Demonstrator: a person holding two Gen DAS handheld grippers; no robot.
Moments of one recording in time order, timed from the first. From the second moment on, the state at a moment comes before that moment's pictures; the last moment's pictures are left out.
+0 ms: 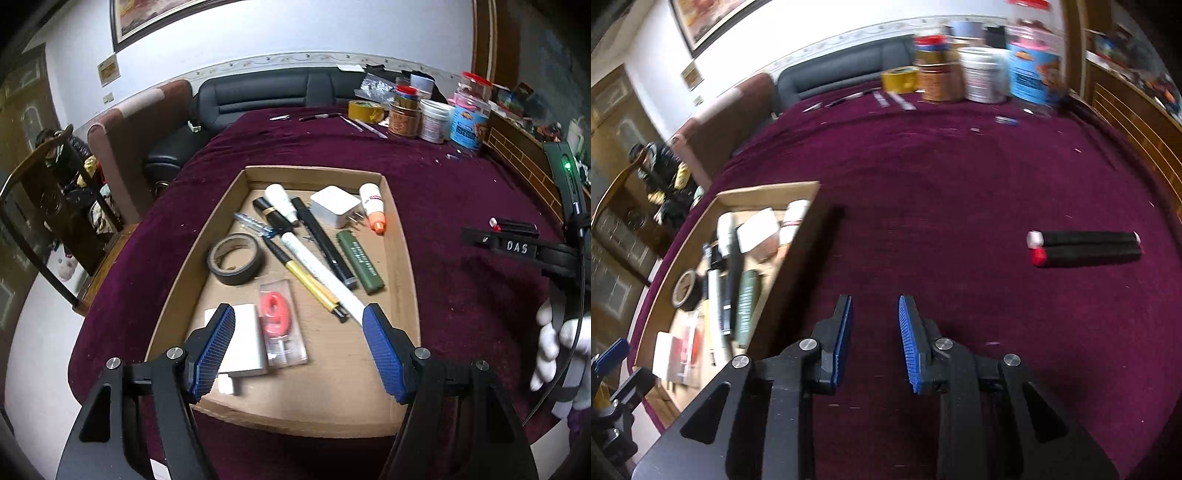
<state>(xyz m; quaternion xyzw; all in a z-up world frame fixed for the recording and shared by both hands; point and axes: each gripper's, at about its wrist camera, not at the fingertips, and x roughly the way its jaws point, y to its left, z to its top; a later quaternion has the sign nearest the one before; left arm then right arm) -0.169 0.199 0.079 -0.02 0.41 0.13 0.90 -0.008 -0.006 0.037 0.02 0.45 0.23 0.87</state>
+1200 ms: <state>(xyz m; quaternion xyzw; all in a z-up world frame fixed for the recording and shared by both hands) -0.196 0.183 0.138 -0.05 0.28 0.22 0.93 -0.152 0.024 0.056 -0.13 0.22 0.21 0.94</state>
